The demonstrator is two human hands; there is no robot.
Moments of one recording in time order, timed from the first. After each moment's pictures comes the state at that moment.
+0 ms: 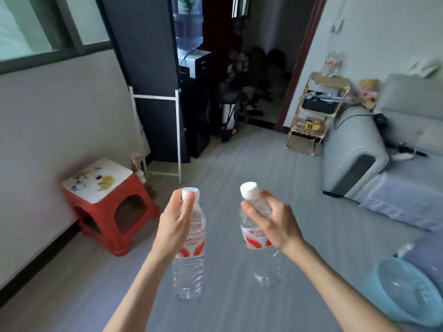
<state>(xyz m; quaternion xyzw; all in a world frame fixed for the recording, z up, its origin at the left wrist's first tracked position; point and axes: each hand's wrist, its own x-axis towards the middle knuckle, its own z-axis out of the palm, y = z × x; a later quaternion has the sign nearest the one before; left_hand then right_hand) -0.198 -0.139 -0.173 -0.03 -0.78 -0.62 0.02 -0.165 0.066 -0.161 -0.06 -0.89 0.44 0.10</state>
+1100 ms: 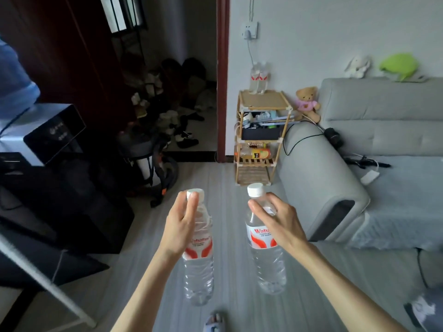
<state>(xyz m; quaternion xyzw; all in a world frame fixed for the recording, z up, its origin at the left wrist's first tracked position) -0.866 0.319 -0.169 -0.20 -0.76 -0.62 -0.09 -0.757 0.497 -0.171 -0.27 -0.83 0.46 0.17</state>
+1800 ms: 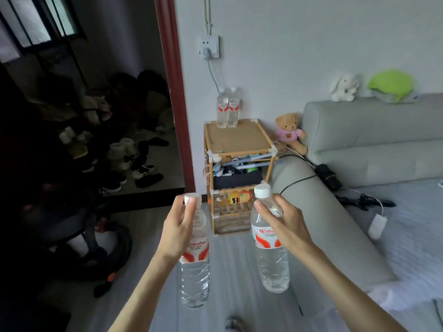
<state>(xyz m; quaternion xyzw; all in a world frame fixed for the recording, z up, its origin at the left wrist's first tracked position) -1.222 0.679 -0.166 -0.26 -0.75 -0.60 -0.13 -1.080 0.847 -0.168 -0.33 -0.81 0.42 0.23</state>
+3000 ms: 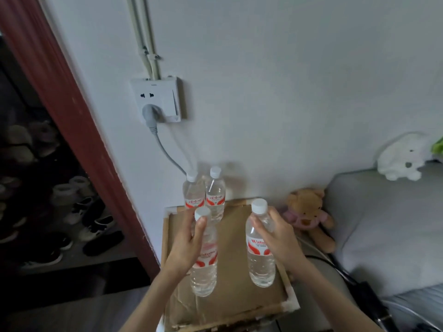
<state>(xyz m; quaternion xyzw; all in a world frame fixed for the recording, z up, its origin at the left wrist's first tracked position) -1.608 1.165 -0.181 -0.33 -0.73 -0.58 -0.16 -1.479 1.324 -0.187 -0.33 -0.79 0.47 0.19</state>
